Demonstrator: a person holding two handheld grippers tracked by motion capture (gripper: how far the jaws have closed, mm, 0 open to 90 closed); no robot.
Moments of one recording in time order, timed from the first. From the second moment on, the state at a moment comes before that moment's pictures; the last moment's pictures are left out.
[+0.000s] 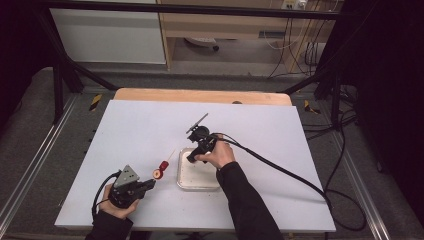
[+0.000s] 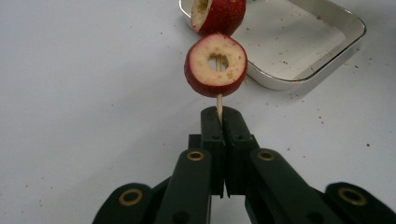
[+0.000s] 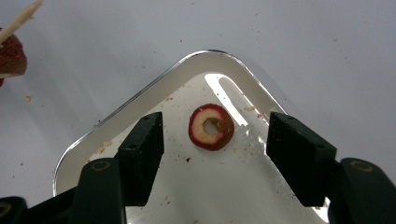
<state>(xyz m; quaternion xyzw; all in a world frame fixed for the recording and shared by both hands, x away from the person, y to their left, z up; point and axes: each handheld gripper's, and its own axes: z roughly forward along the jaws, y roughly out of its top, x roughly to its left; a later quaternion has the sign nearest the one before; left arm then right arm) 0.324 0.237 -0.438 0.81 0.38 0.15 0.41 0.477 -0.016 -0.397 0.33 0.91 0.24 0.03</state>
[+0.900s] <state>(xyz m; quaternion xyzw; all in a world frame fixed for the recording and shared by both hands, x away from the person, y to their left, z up) 0.326 0.236 -0.439 0.82 0.38 0.15 0.41 0.494 -0.005 -0.413 0.33 0.92 0.20 -0.02</state>
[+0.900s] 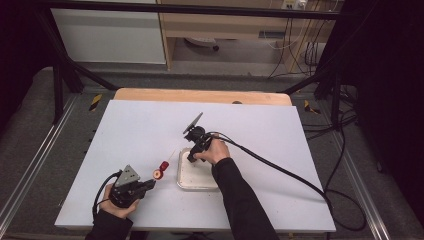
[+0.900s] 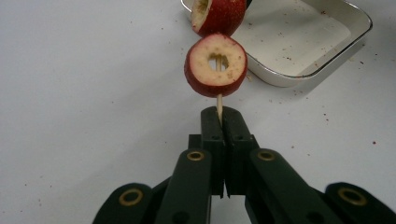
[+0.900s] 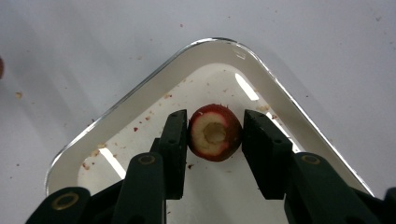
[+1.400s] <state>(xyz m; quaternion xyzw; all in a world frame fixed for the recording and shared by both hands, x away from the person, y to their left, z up) 0.321 0.228 -0.436 0.81 0.37 0.16 0.42 0.452 -0.041 -0.376 0.36 0.87 0.34 -0.02</state>
